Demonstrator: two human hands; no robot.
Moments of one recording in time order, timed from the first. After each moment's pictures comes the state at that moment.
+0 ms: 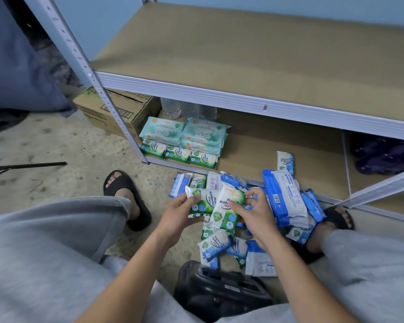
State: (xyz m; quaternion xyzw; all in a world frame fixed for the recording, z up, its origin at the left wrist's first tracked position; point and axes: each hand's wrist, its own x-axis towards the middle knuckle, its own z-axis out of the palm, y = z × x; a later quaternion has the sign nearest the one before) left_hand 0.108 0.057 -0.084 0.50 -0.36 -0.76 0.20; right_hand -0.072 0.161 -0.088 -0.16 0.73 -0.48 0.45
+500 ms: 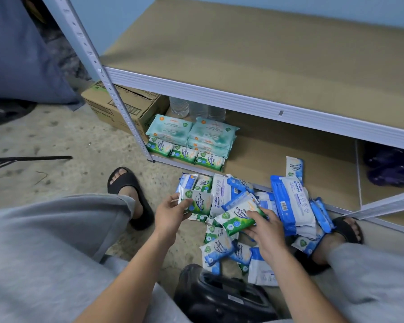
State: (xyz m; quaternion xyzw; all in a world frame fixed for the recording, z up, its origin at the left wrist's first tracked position) left_hand 0.121 0.035 -0.120 0.62 -0.33 -0.65 0.29; right_hand -0.076 0.161 -0.117 0.07 0.69 -0.55 0.47
